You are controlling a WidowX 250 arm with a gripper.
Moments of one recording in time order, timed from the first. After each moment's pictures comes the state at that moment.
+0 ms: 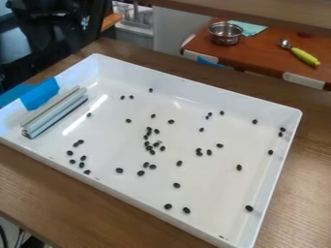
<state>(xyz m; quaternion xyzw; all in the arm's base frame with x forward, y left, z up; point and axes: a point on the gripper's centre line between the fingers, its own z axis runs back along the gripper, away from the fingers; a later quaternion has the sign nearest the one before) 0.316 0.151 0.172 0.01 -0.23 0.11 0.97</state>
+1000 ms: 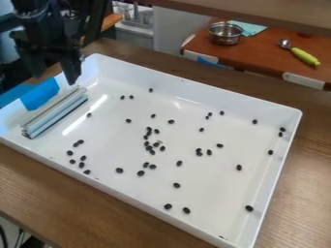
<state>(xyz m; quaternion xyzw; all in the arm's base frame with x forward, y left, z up) 0.313 0.167 0.123 0.05 -0.17 0.11 0.98</state>
